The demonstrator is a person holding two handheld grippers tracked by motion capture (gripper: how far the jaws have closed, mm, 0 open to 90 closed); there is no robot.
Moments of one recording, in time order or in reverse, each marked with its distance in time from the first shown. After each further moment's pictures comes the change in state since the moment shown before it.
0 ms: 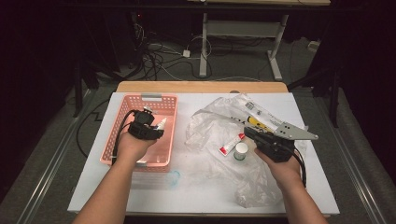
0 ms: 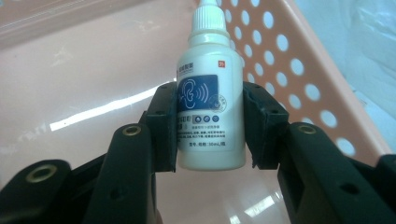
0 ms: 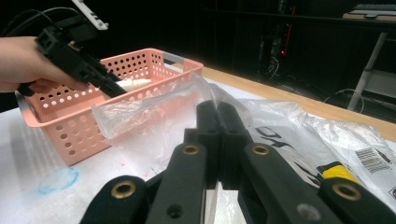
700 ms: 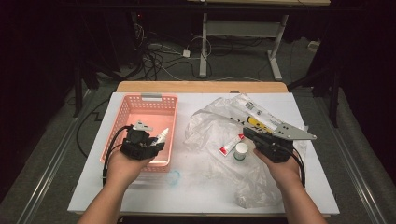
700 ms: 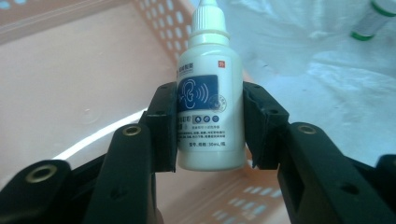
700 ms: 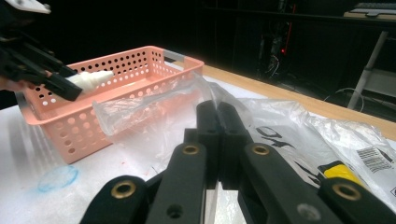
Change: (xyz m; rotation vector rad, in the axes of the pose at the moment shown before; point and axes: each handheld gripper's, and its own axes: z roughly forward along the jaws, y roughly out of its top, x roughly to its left) left arm -0.038 -0.050 -0.044 -0.149 -0.096 0.081; right arm 0.002 -0.001 0.002 0.009 -0.002 -0.004
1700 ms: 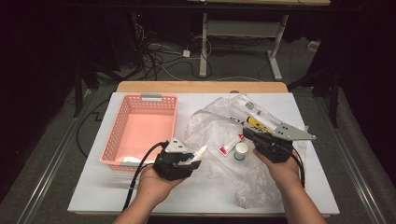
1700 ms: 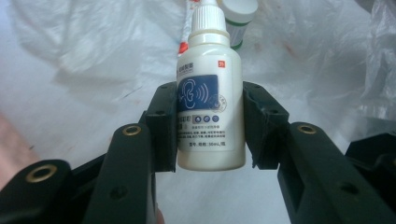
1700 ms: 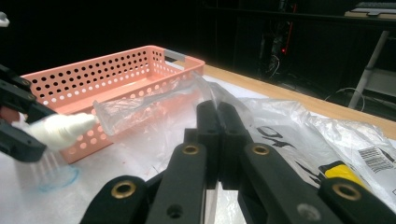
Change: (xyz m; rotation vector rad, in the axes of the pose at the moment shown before) left arm -0.093 0.002 0.029 -0.068 -0.213 0.157; right arm 0.001 0.000 0.001 0.000 0.003 0.001
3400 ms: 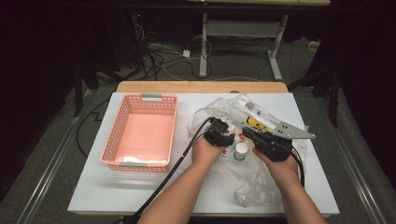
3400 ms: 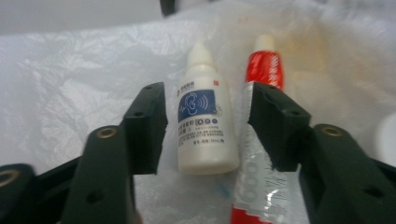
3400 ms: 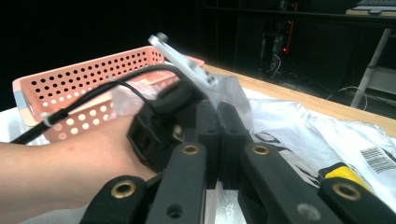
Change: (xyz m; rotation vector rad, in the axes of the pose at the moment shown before) left arm 0.029 0.084 0.163 0.028 0.144 -0.030; right arm -0.004 -0.001 0.003 -0.001 0.002 0.012
